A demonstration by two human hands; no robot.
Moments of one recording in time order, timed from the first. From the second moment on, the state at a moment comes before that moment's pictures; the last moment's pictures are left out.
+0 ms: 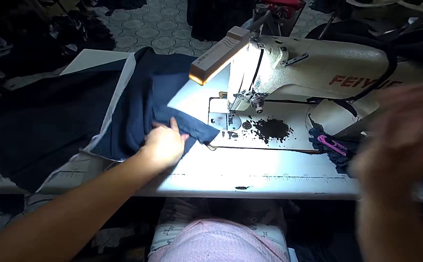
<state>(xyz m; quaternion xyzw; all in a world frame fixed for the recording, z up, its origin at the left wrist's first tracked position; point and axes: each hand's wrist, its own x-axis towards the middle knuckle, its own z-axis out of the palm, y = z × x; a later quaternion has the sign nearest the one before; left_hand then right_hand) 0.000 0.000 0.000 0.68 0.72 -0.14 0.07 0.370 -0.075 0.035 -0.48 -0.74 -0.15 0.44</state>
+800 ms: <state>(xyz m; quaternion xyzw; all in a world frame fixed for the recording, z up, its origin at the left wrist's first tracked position) 0.022 -0.052 -0.053 0.81 0.54 0.23 -0.01 0.233 -0.184 -0.137 -0.48 -0.74 0.44 0.17</state>
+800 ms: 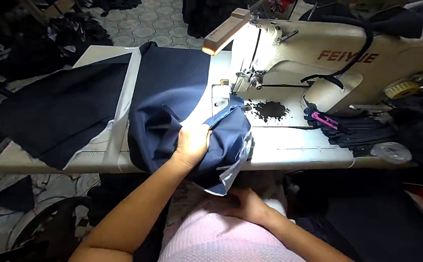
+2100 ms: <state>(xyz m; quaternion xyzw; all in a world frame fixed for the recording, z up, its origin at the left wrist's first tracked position) 0.034 -0.131 -0.037 0.88 0.43 0.21 0.02 0.347 -0.173 -0.036 -0.54 -0.48 0.45 0.52</state>
